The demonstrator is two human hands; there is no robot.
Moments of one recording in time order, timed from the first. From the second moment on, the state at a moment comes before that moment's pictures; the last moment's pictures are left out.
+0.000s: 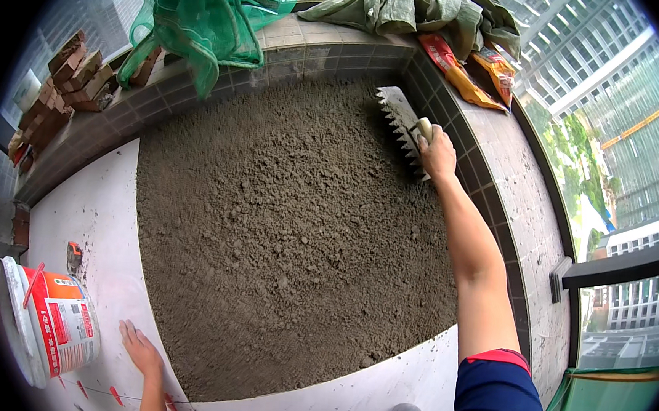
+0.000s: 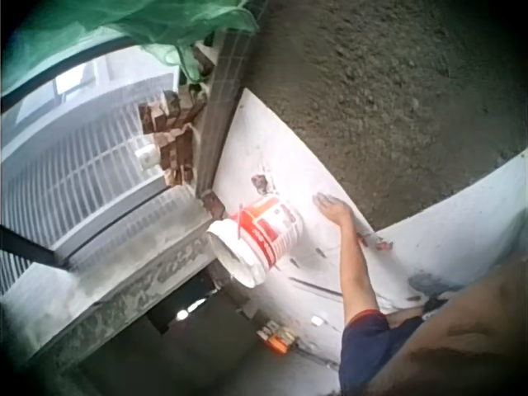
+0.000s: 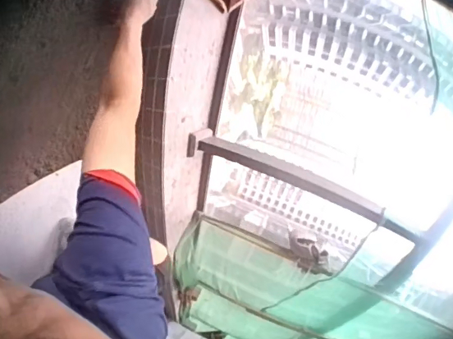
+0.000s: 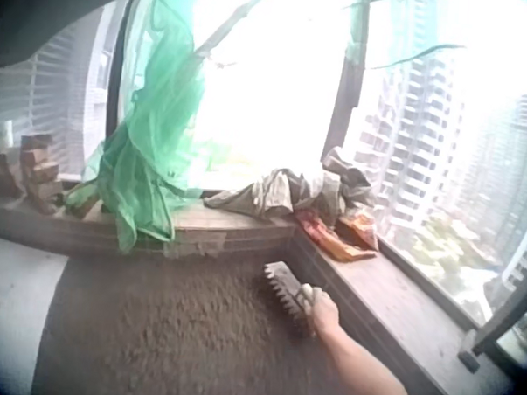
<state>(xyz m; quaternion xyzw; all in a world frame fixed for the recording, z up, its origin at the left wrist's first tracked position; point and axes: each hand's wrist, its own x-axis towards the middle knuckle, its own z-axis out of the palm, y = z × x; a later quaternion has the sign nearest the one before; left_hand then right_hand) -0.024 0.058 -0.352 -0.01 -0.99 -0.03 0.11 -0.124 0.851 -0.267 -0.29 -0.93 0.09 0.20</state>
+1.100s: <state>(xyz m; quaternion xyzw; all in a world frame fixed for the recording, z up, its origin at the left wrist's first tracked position) -0.030 0.083 -0.378 0.12 -0.98 -0.02 0.18 -0.278 0.836 -0.248 -0.17 -0.98 0.09 0.06</state>
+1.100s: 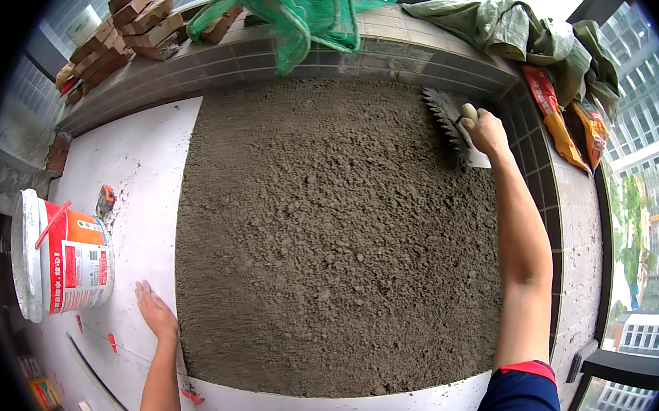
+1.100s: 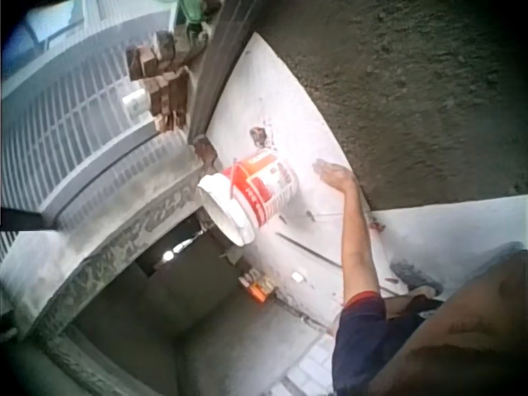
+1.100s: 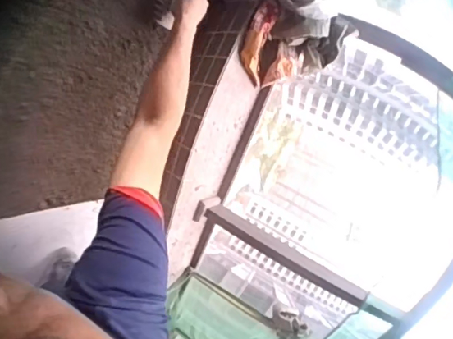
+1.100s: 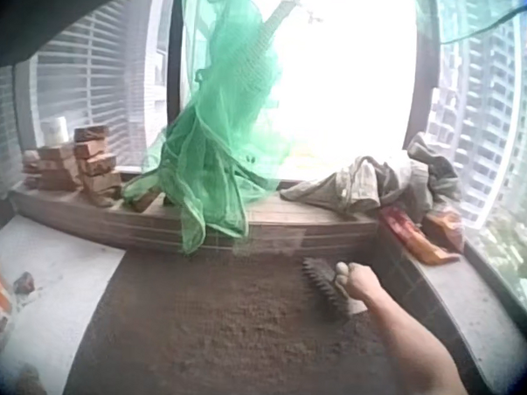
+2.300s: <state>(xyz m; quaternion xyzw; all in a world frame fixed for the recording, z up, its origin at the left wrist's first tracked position) -0.041 0.091 -0.365 0.11 -0.97 -0.04 0.20 -0.369 0.317 -0.255 -0.11 -0.92 0.37 0.00</state>
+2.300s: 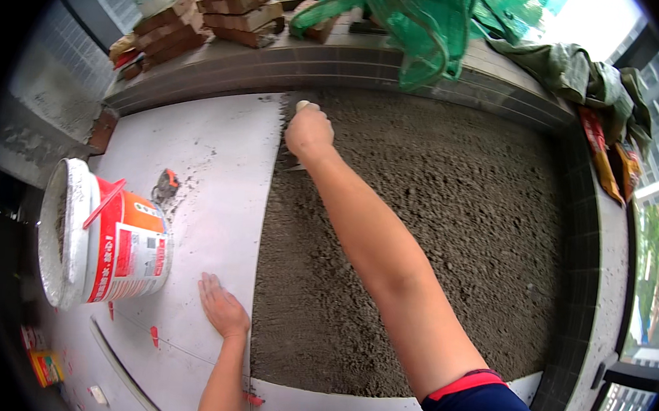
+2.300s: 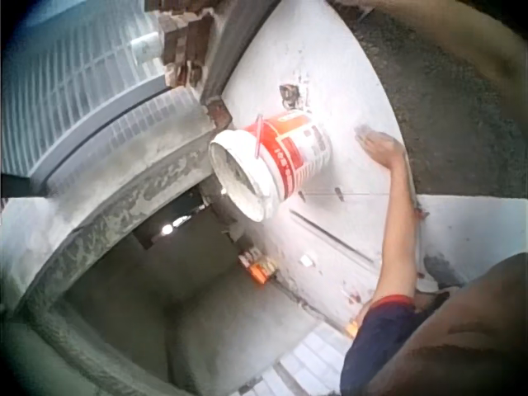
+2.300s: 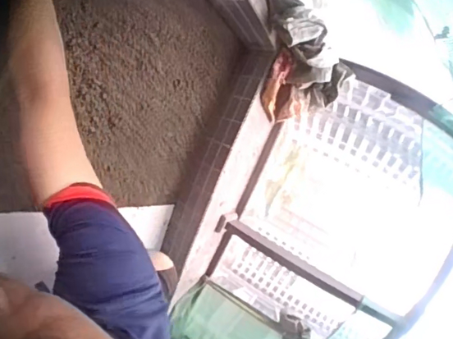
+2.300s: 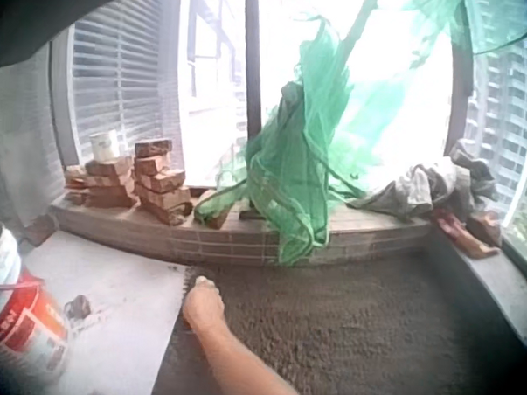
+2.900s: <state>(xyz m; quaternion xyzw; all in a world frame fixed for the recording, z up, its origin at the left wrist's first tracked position) -0.042 0.082 -0.370 0.07 -0.97 -0.02 0.22 -0.172 0.823 -0.284 -0.42 -0.91 -0.02 0.03</state>
